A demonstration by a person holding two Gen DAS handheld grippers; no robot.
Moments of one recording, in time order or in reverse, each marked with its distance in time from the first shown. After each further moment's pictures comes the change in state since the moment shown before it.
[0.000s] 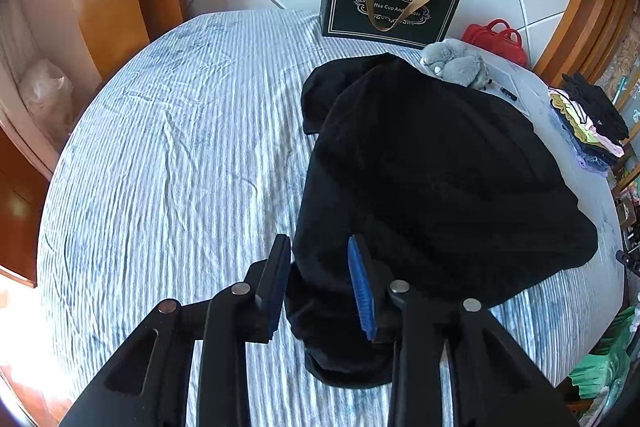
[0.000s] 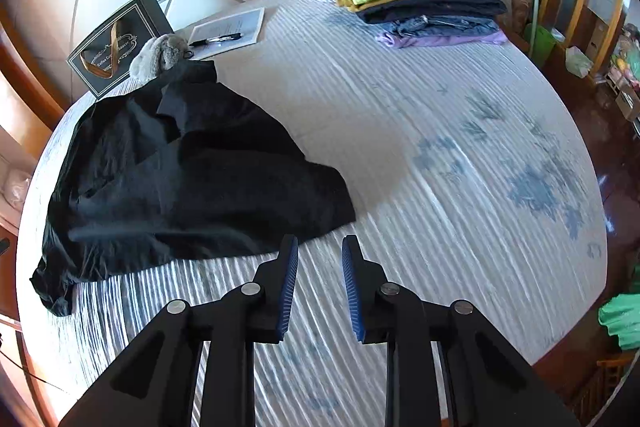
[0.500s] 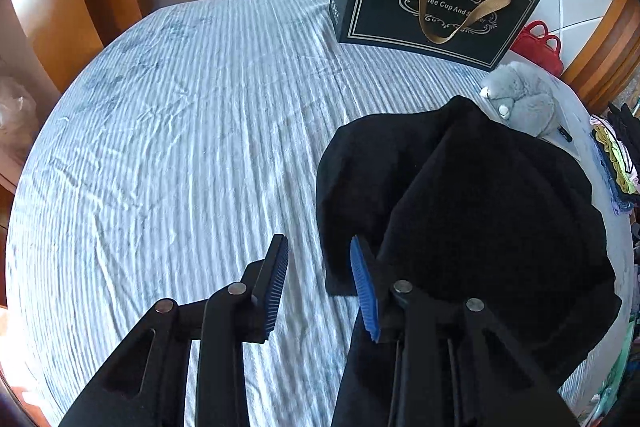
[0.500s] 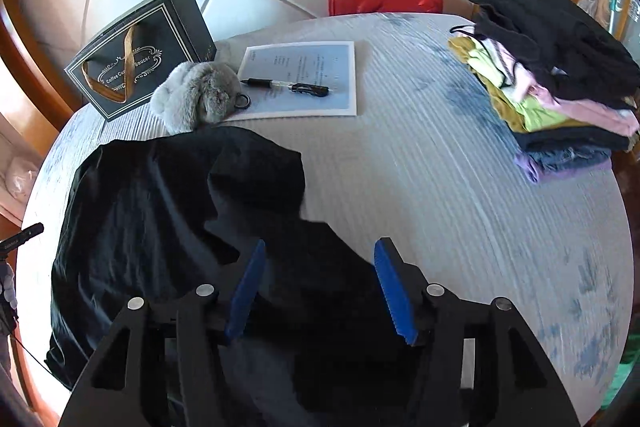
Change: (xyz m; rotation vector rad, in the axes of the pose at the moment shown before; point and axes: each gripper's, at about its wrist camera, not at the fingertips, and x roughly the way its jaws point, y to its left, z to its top) left arm 0.161 0.023 0.145 0.014 0.111 -0.022; right arm 0.105 0.126 0.167 -0.130 0.023 0.042
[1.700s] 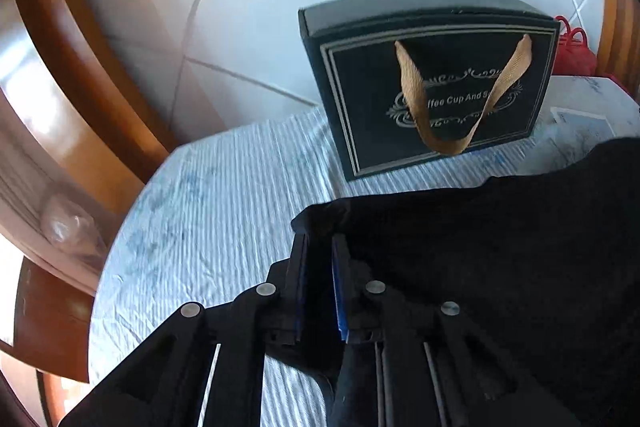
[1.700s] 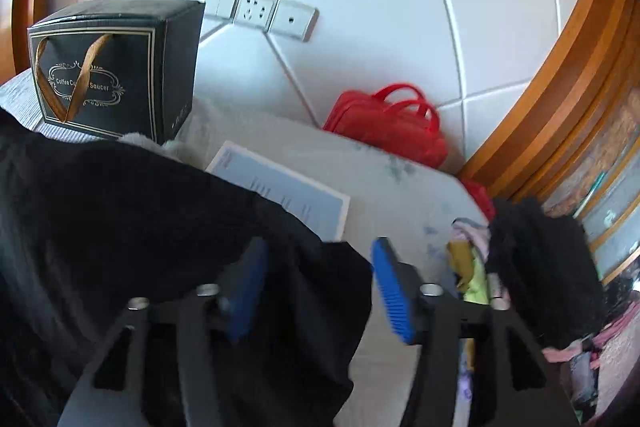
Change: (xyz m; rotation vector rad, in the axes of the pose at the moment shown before) left arm -0.016 -0.059 0.109 0.157 -0.199 0.266; right arm 0.052 0.065 0.122 -0.332 -0.206 -0.269
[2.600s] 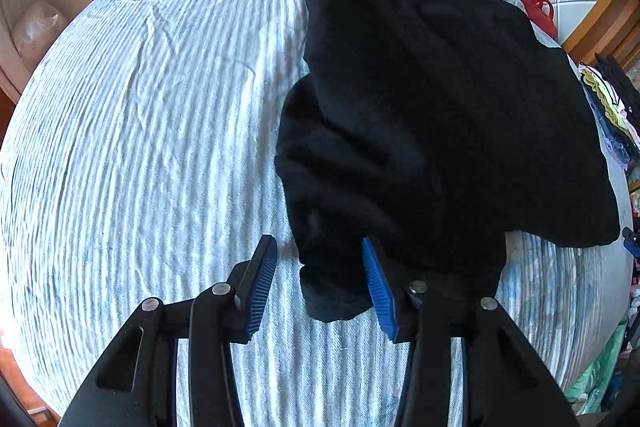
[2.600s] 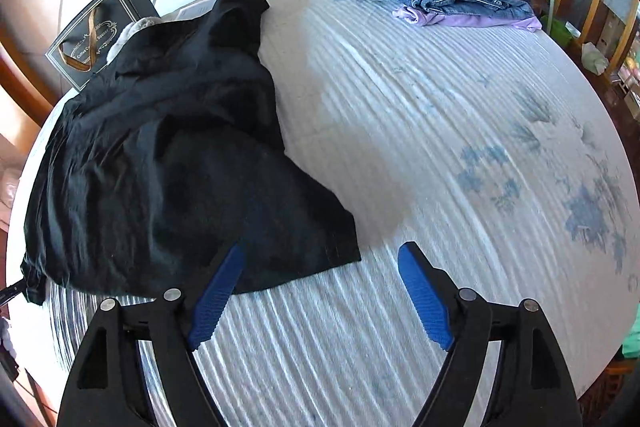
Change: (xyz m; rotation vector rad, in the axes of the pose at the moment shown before) left arm -0.097 -0.007 -0.315 -0.228 0.250 -0.242; right arm -0.106 -0.117 -0.324 0.453 0.253 0.253
